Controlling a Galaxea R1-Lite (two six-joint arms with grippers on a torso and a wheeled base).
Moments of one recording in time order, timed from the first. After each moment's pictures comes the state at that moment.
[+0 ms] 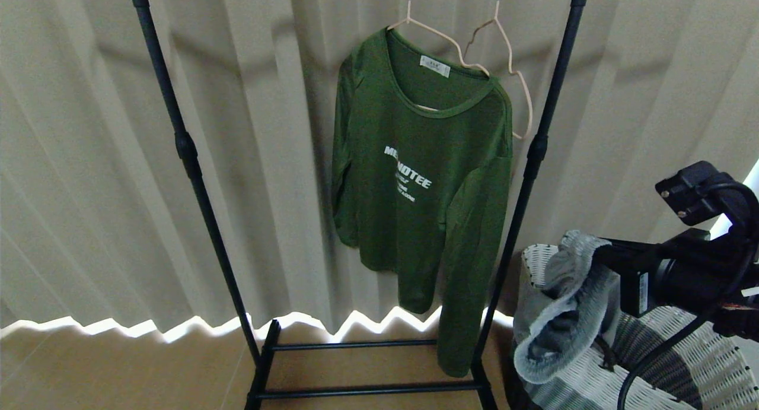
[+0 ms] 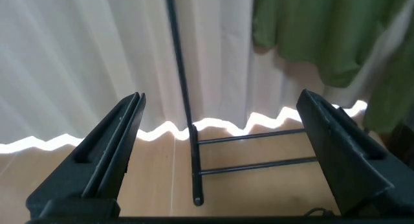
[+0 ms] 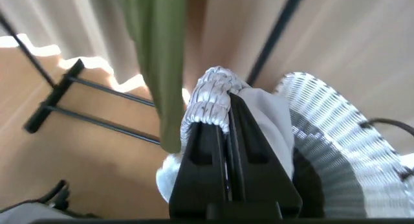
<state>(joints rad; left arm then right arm) 0.00 0.00 -0.01 0.03 -0.07 0.15 0.41 1.29 -0.59 -0.38 -0.09 -0.06</state>
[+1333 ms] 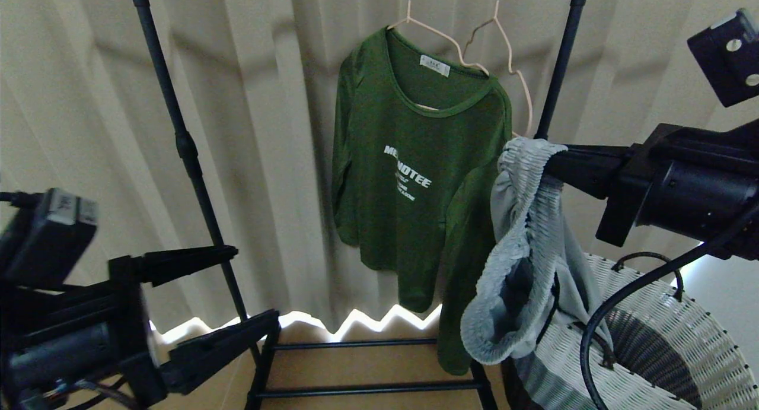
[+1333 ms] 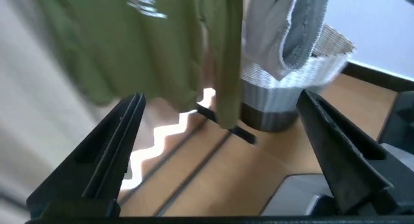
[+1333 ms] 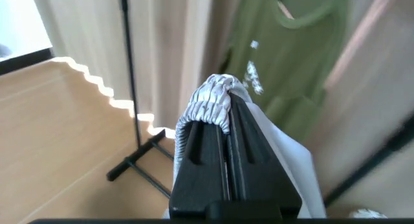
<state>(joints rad) -0.41 1.18 -0.42 -0.59 -0.44 0.13 0.65 1.34 -0.91 -0.36 0.05 -0.06</state>
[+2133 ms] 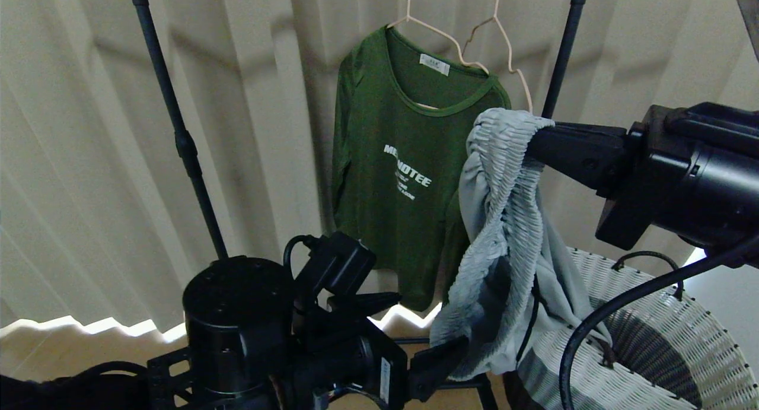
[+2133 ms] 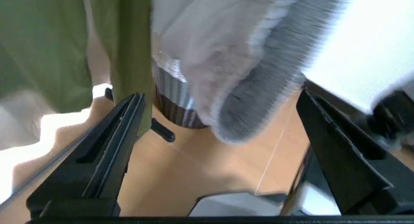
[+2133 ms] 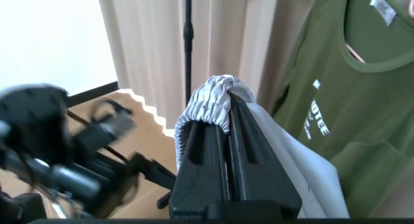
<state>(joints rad) -0.91 1.72 -0.55 -0.94 -0.07 -0.23 0.80 1.35 -0.91 -0.50 0.06 0.04</state>
